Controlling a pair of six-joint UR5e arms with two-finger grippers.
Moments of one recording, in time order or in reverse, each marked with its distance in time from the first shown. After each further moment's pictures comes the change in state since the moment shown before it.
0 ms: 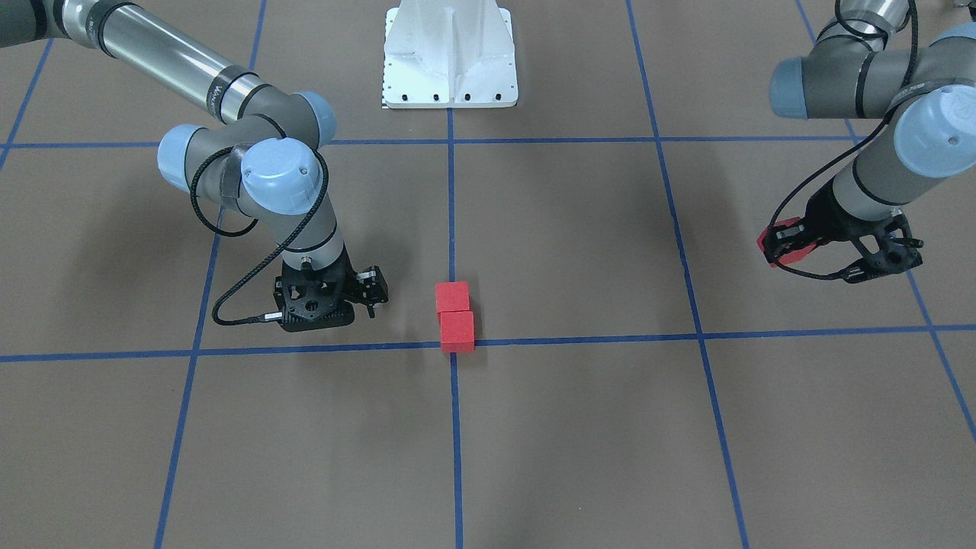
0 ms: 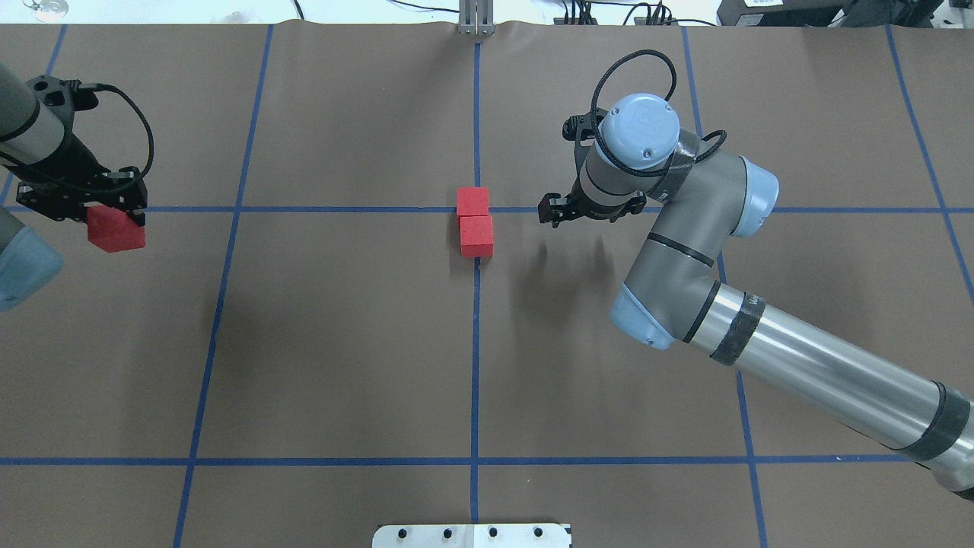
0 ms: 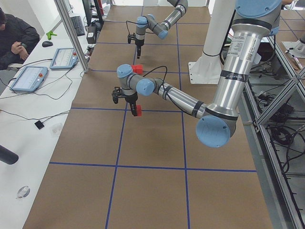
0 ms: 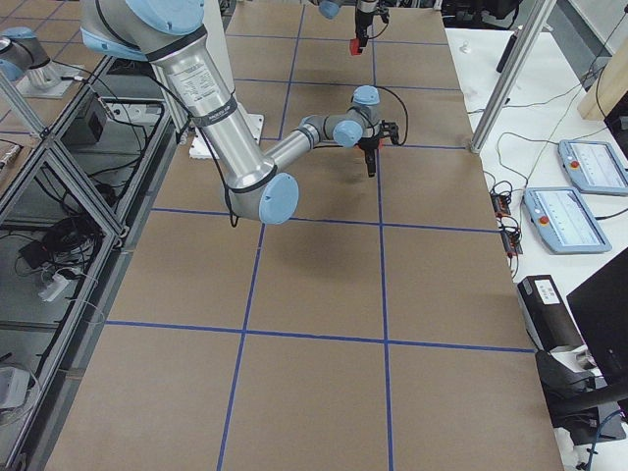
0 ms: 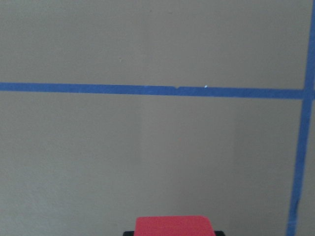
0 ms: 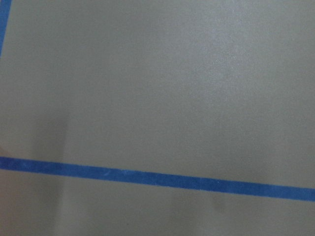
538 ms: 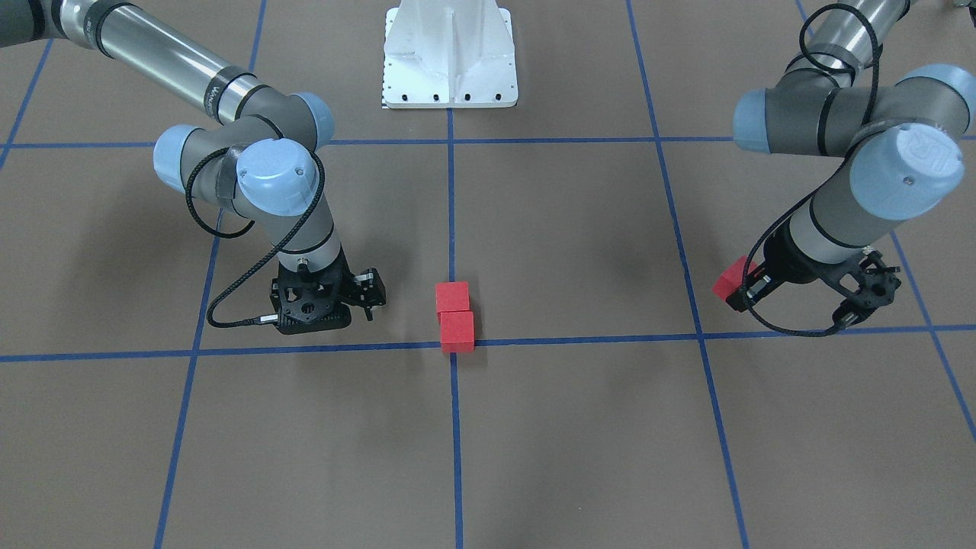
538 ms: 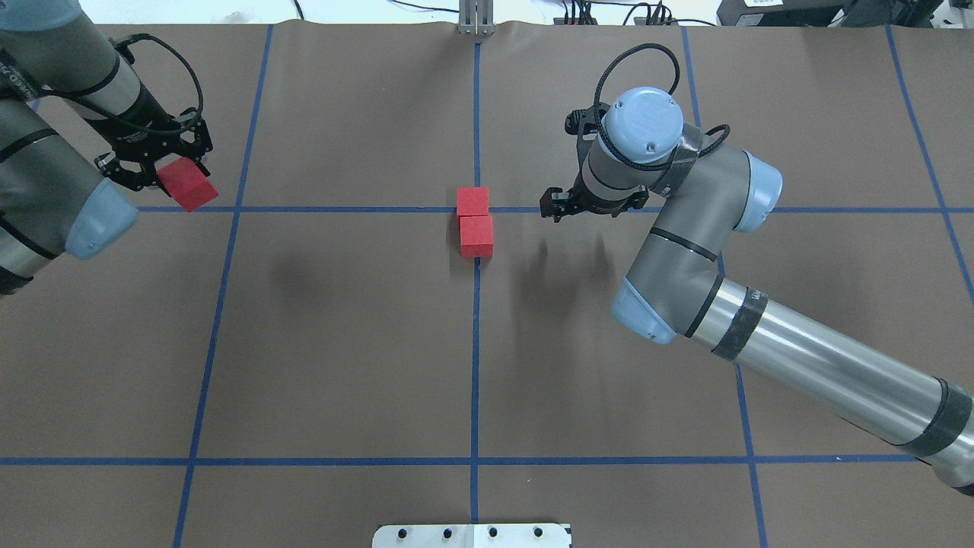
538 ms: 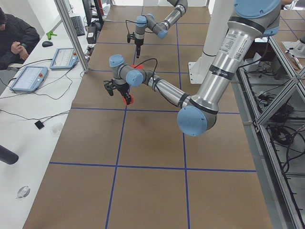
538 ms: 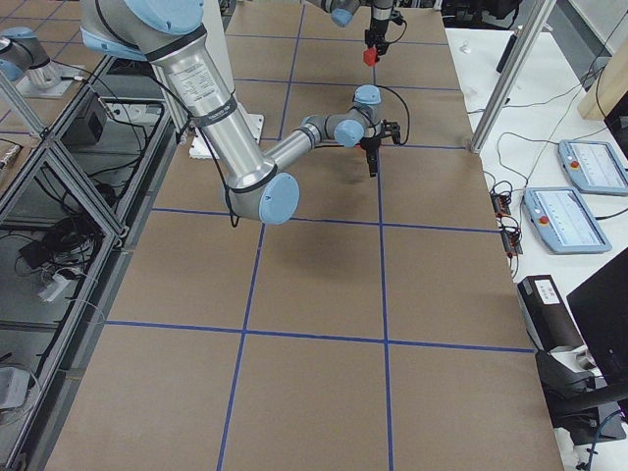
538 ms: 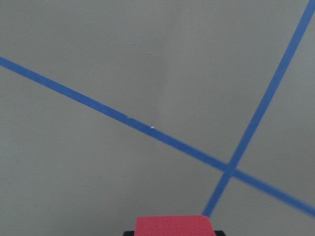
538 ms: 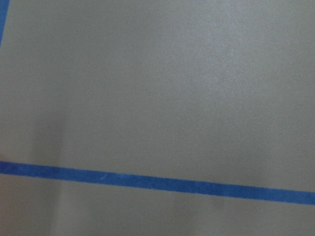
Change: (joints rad) left arm 0.021 -0.197 0.138 -0.022 0.007 -0.544; right arm 0.021 0.002 0.002 -0.005 0.005 -0.004
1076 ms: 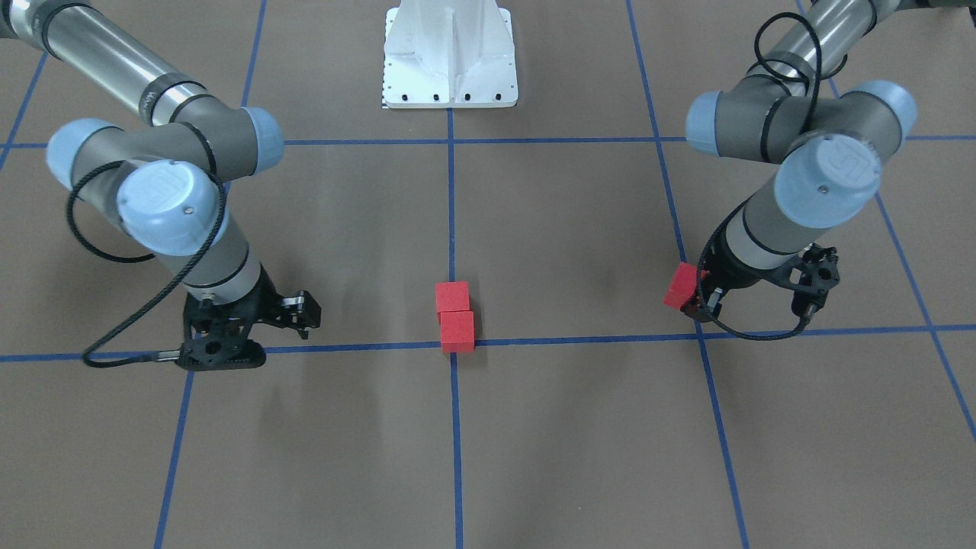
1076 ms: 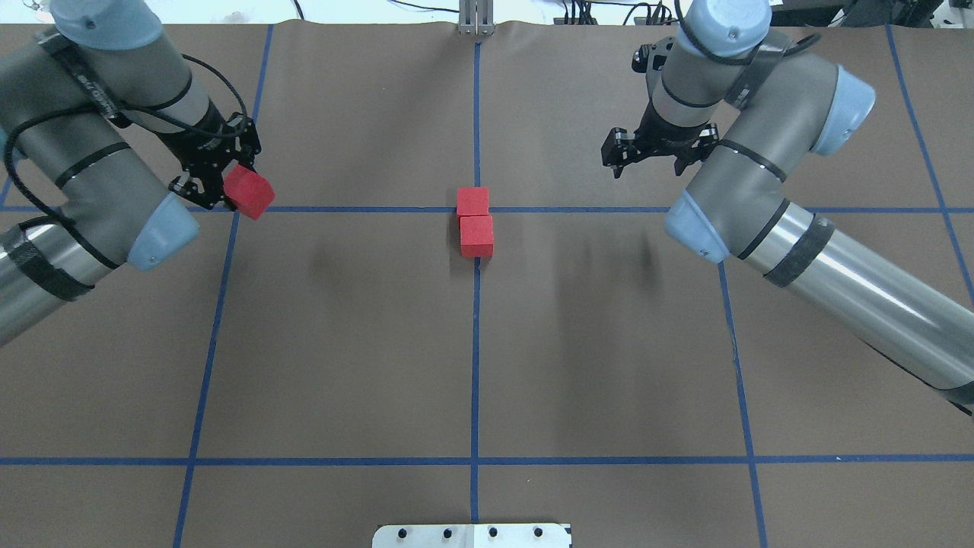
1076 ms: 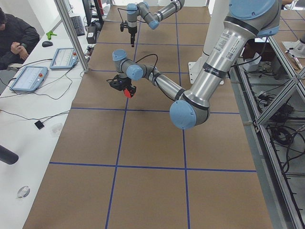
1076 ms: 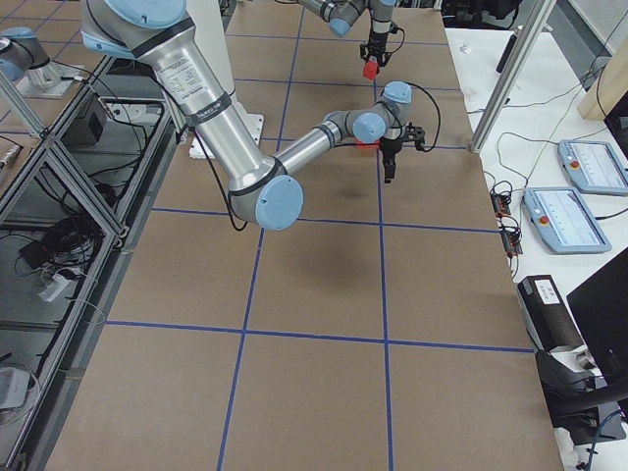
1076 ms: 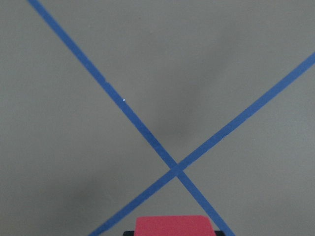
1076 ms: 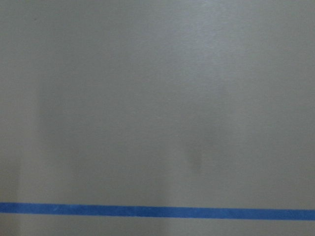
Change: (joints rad) left arm 0.095 -0.102 0.059 -0.007 0.022 -0.487; right arm 0.192 -0.015 0.048 -0.230 0.201 -0.182
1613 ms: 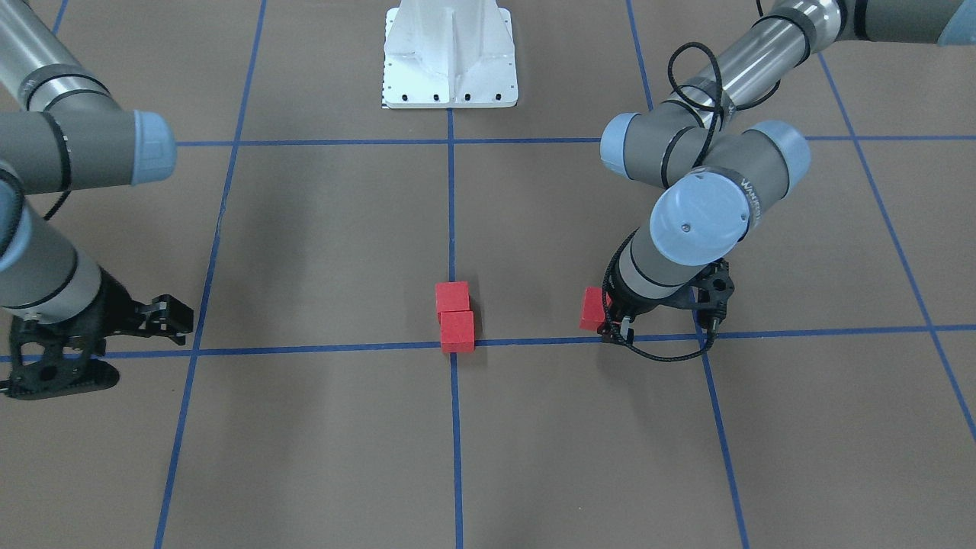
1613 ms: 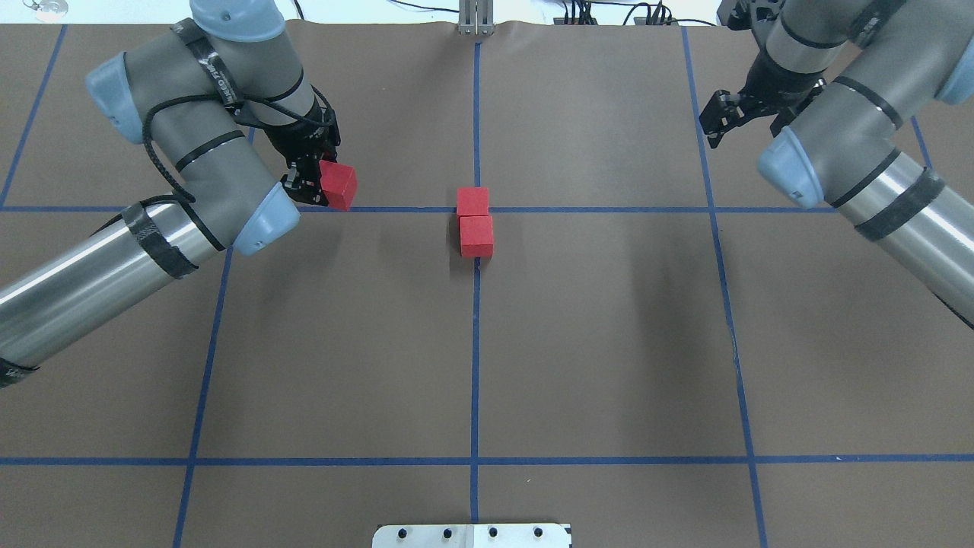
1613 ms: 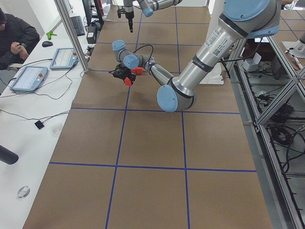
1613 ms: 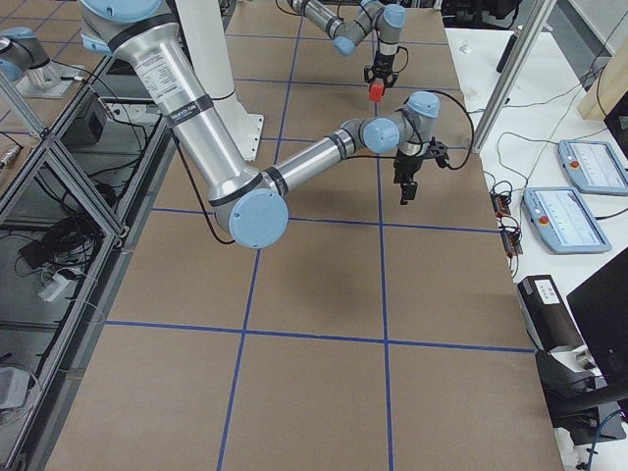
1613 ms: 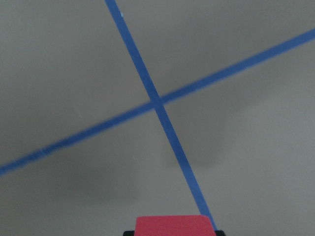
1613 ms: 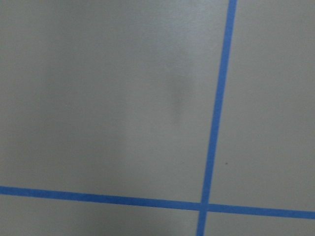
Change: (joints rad) left arm 0.078 -0.212 0.207 -0.064 0.002 -0.347; right arm 0.192 -0.104 0.049 -0.101 0.094 -0.354
